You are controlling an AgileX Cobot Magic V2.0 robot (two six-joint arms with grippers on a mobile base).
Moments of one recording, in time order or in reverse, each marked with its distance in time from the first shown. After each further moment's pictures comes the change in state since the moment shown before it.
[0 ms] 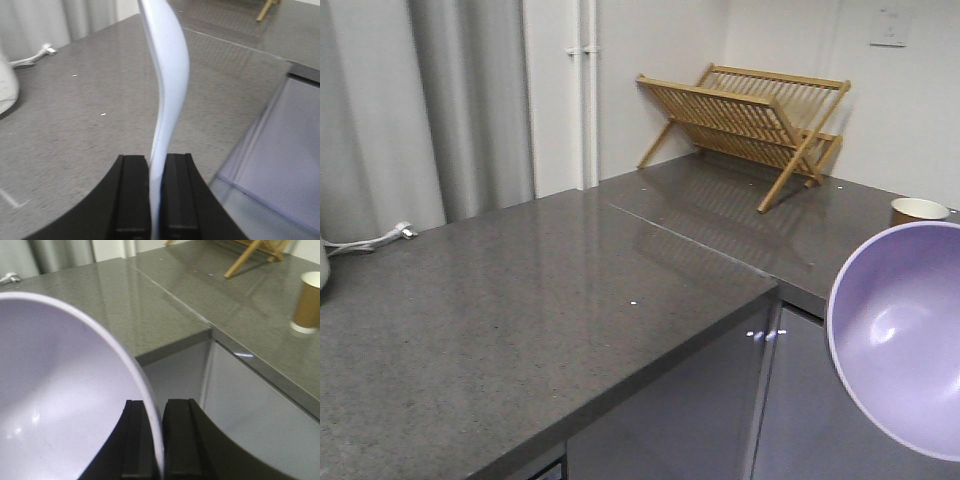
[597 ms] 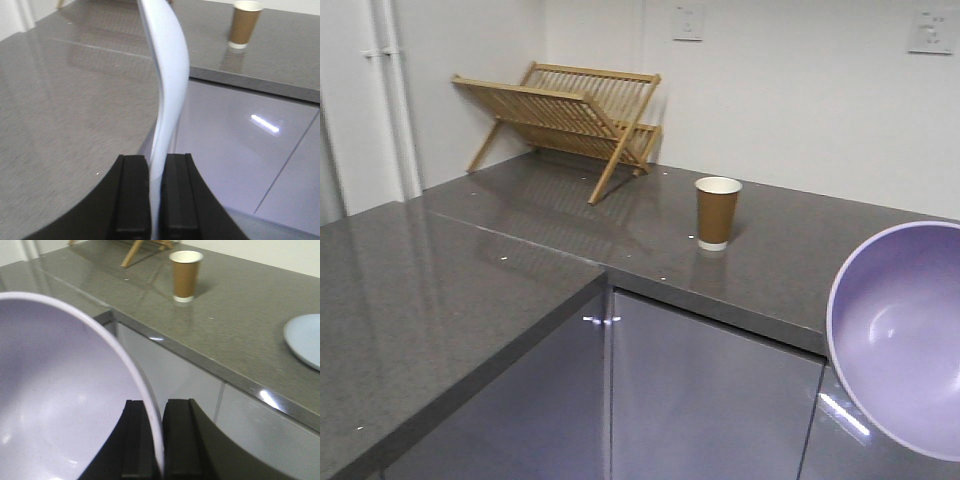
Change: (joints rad) left arm 0.000 0.000 0.000 0.000 0.001 0.000; right arm 0.000 0.000 0.000 0.001 0.000 0.000
